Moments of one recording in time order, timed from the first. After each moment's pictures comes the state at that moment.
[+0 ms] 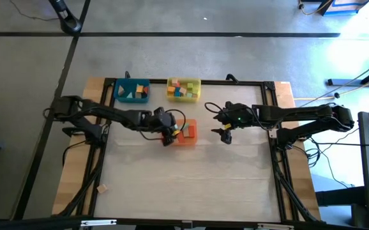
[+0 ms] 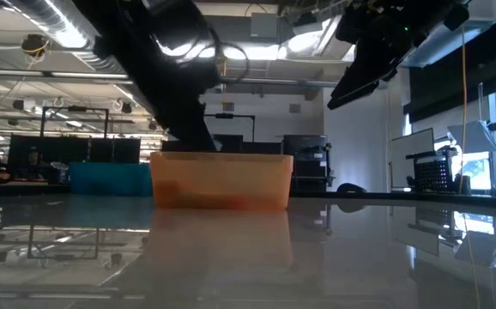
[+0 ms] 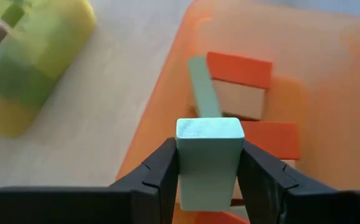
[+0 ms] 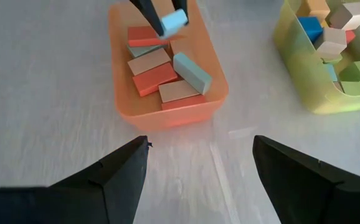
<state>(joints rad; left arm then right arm) 0.06 1.54 0.84 -0.16 -0.28 -0.16 -0.08 1.18 0.82 -0.35 0.06 0.04</state>
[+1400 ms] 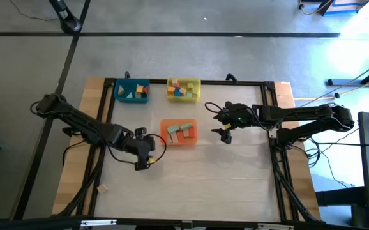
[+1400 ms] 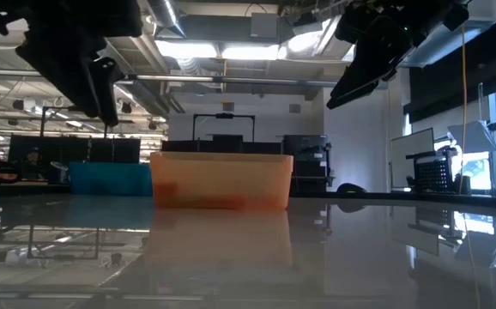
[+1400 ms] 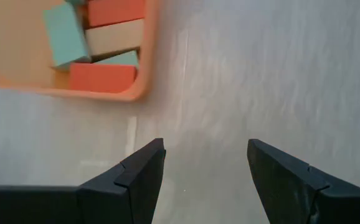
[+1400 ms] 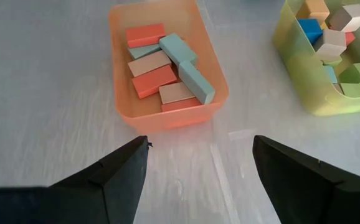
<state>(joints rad) -0.36 1.28 0.84 -0.66 -0.26 -0.41 -0.08 1.18 0.82 -0.35 0.06 0.04</state>
